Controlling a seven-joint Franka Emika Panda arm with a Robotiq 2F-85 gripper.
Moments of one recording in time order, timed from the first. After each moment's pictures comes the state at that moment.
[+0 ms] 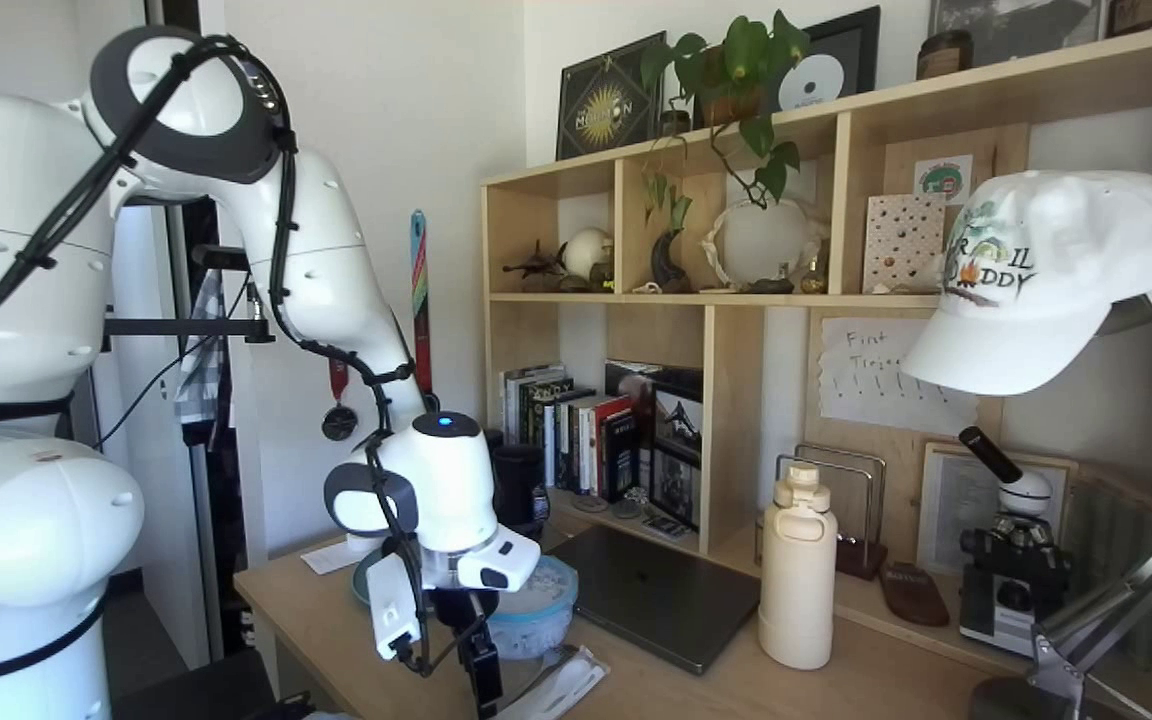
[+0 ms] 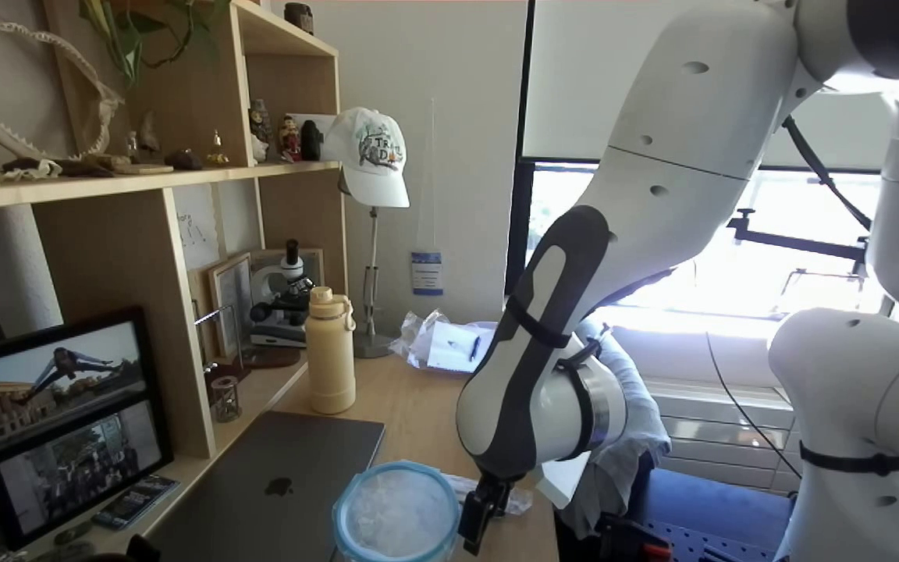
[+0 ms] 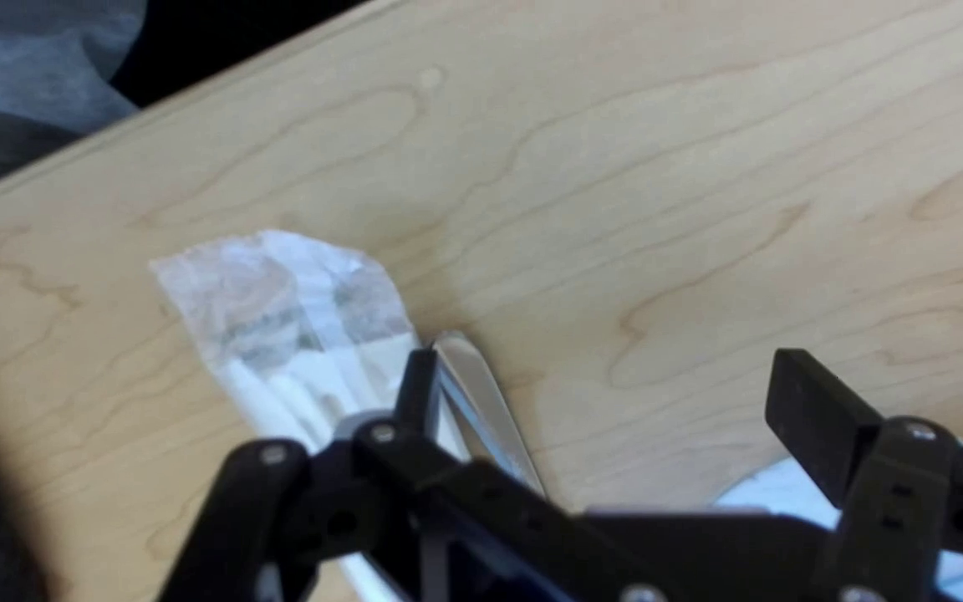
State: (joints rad) arm 0.48 0.19 -0.43 -2.77 0.91 3.02 -0.60
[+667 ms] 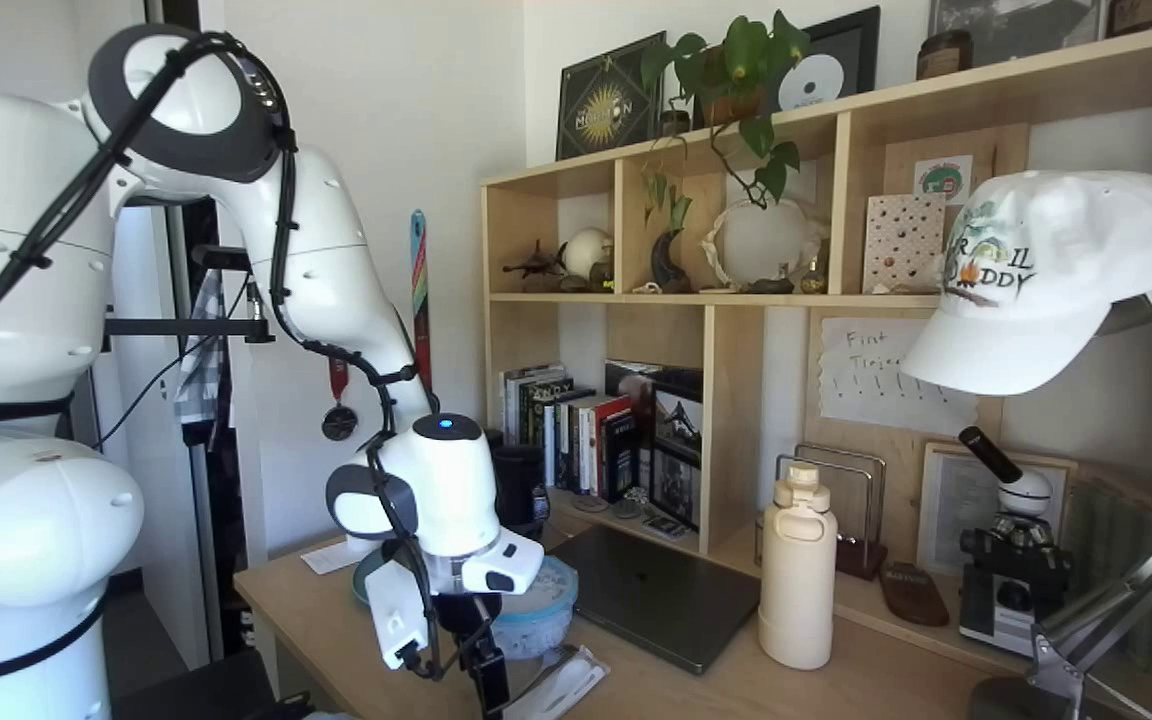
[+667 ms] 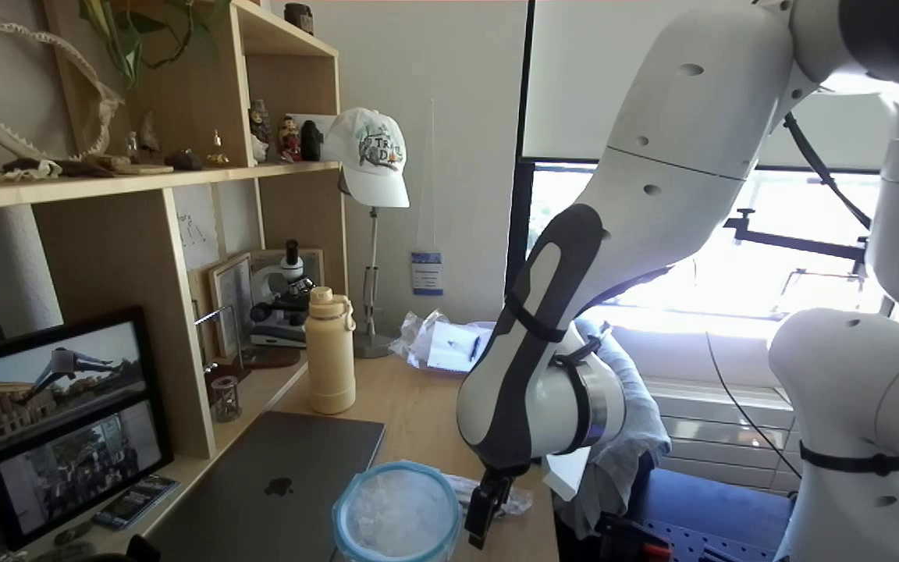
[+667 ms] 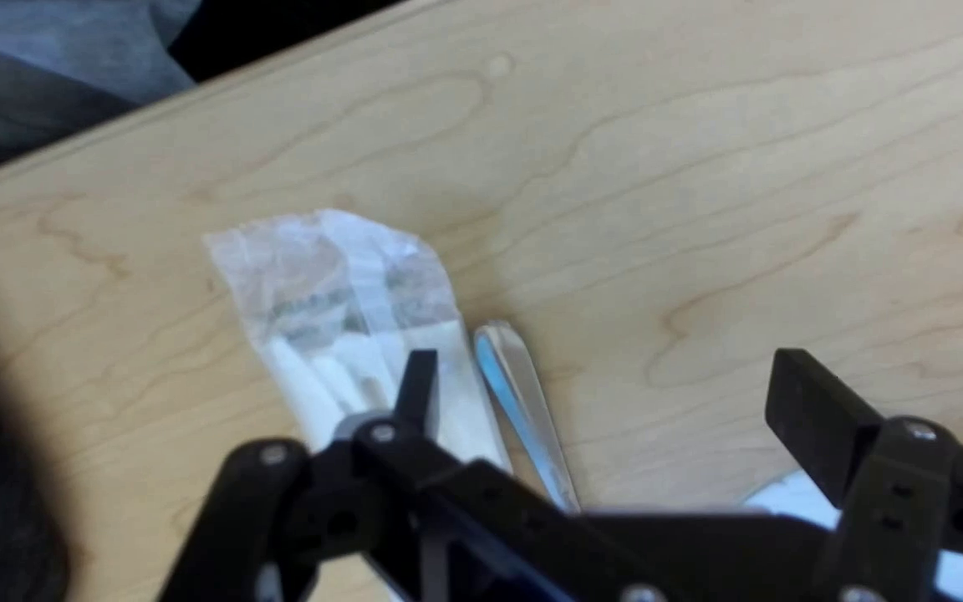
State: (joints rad) arm 0.48 0.19 -0.45 -2.77 0.94 3.02 -0.71
